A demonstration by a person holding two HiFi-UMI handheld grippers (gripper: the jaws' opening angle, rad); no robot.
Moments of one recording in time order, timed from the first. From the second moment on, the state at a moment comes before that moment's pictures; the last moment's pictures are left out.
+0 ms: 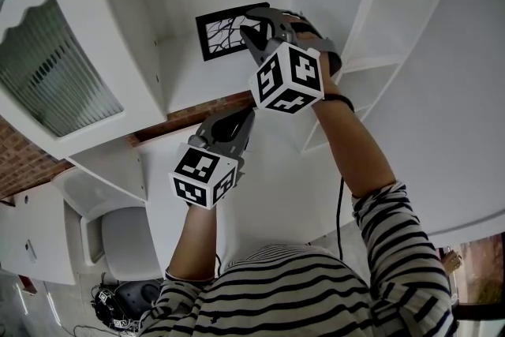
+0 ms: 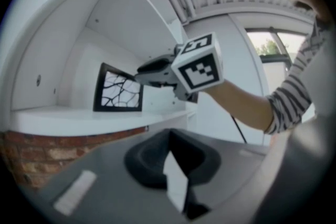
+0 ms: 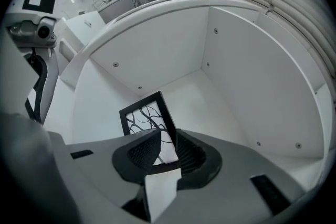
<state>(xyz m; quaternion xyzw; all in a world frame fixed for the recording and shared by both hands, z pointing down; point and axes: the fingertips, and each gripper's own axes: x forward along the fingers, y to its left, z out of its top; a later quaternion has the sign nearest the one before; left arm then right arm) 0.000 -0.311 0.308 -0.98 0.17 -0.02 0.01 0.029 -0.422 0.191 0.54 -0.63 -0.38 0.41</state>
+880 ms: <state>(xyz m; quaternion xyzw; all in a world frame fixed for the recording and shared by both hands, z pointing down) 0.010 -0.282 0.305 -0.98 0.22 0.03 0.02 0.050 -0.338 0.215 0.54 -0.79 -0.25 0.15</state>
